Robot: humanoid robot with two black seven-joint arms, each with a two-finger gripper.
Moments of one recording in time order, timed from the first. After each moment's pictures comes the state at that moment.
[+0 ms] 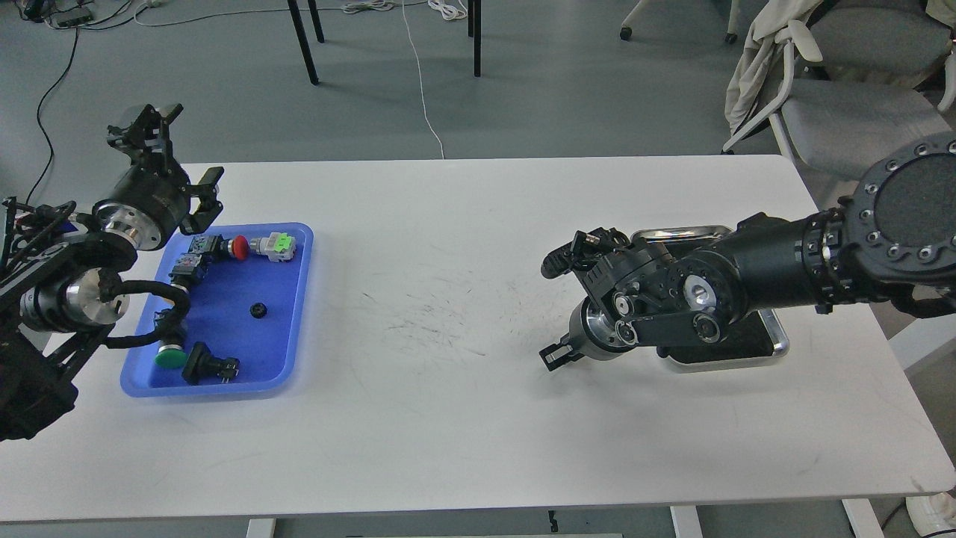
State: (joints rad) left arm -0.61 0.55 -0.83 -0.96 0.19 -0.05 -0.21; right arm 1.57 0.00 -0.89 1.15 -0.60 0.28 -0.16
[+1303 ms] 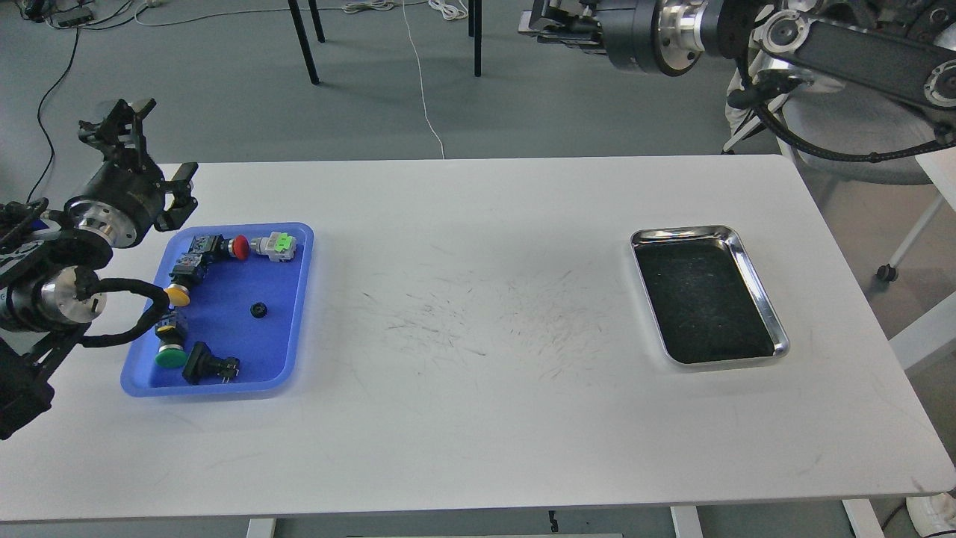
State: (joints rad) left arm -0.61 0.59 -0.82 -0.94 0.19 -0.05 -0.22; right arm 1.67 -0.54 -0.14 1.16 -0.59 0.22 -0.10
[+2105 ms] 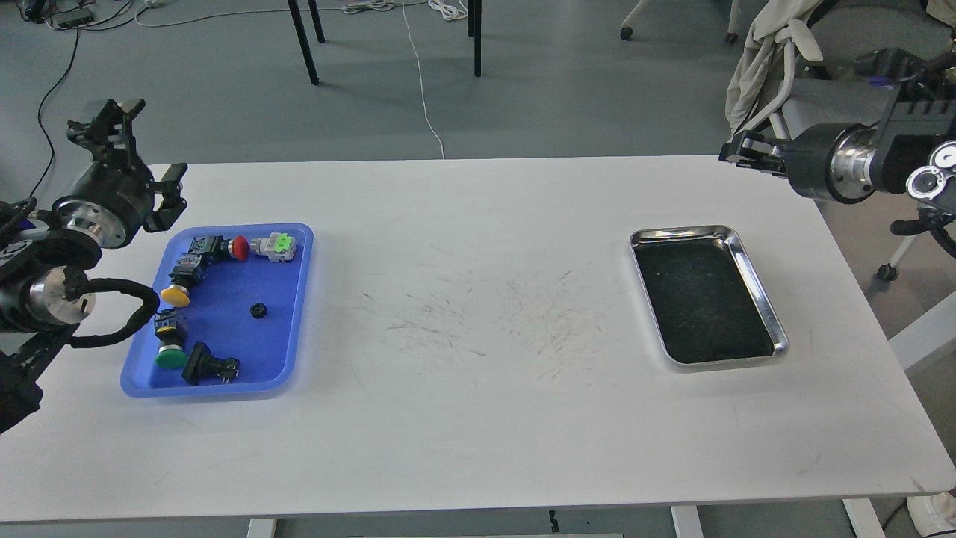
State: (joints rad) left arm -0.61 0.61 -0.82 -0.94 0.19 -0.05 -0.22; right arm 1.31 -0.82 -0.15 1.15 -0.87 0.24 -0.09
